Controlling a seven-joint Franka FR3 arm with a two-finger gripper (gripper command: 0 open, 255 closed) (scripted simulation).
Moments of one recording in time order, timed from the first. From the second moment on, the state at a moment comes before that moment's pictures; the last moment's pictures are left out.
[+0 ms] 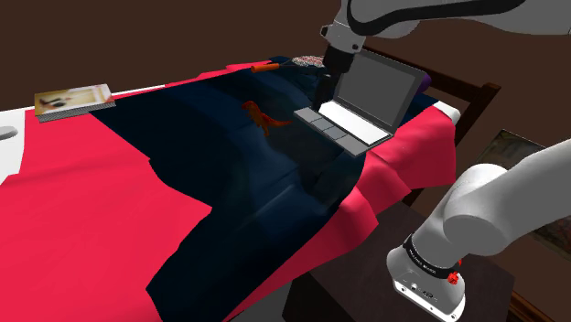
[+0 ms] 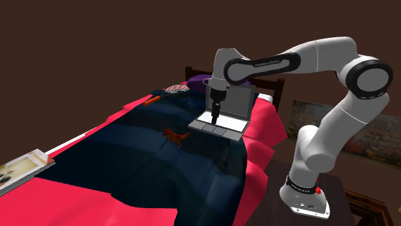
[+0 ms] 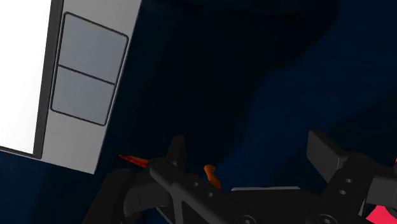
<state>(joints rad) 0.07 -0.41 -0.08 -2.26 0.11 1.94 -0.40</state>
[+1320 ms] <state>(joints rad) 0.12 0.26 -0.11 -1.80 0.38 2.18 -0.92</state>
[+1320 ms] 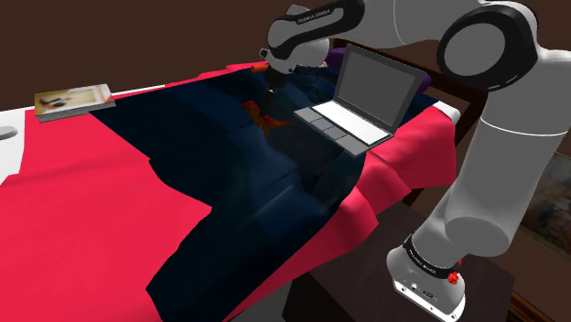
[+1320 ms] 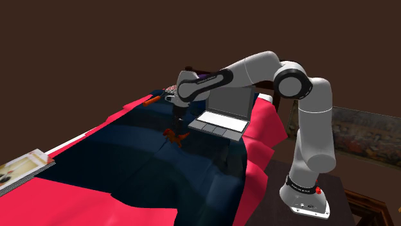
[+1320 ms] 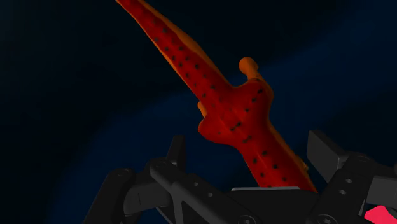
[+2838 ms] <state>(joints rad) 0.12 0.27 -0.11 -1.82 0.39 2.20 -0.93</state>
